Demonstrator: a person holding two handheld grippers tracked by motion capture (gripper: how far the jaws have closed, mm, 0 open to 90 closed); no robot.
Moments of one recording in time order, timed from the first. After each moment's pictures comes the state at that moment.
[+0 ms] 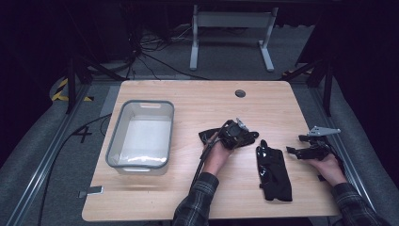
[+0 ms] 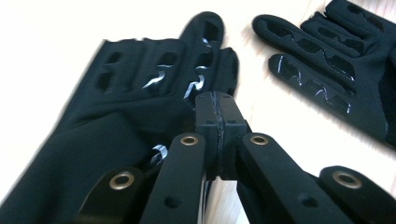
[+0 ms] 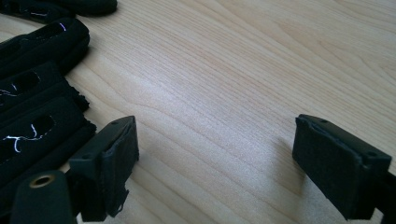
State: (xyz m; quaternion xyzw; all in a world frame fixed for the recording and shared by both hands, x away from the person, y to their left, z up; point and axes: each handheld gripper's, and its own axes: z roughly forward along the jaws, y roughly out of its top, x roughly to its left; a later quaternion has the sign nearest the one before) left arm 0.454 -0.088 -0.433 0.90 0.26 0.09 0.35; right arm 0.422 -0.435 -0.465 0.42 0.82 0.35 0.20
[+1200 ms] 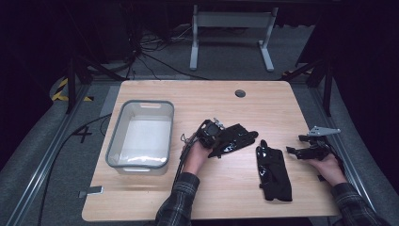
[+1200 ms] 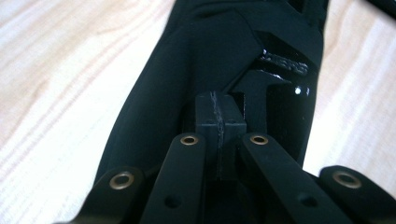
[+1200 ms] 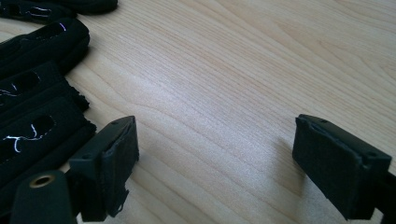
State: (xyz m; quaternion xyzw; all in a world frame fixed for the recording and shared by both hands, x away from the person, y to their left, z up) left arm 0.455 -0.030 -0.445 0.90 0.30 0.08 0.30; right arm 0.422 -0.435 -0.465 0.42 0.82 0.35 0.20
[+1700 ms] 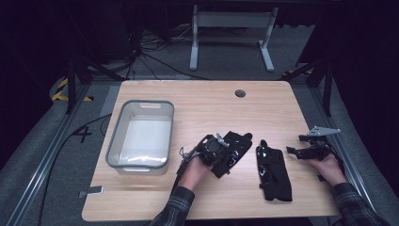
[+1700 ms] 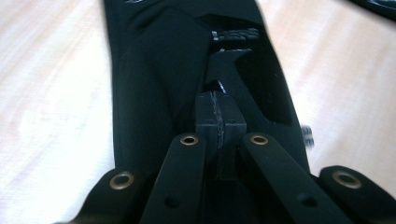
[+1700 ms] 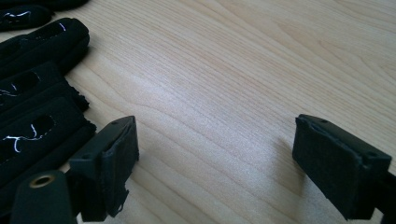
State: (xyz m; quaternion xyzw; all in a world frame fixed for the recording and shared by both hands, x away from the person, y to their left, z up) left arm 0.399 -0.029 -0.445 0.92 0.25 0.05 0.30; right arm 0.422 -0.435 -0.465 0.42 0.81 0.35 0.20
